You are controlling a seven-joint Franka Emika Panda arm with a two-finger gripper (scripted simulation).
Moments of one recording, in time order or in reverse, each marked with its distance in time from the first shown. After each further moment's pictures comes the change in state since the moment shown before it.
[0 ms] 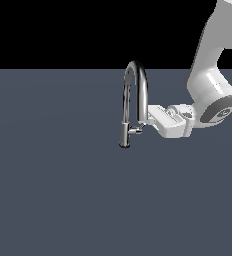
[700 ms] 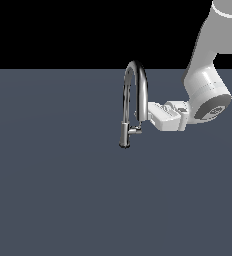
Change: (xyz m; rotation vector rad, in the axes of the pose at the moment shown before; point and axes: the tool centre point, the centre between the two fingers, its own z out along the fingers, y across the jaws) arm -0.004 -0.029 -0.001 0.005 -0.002 0.023
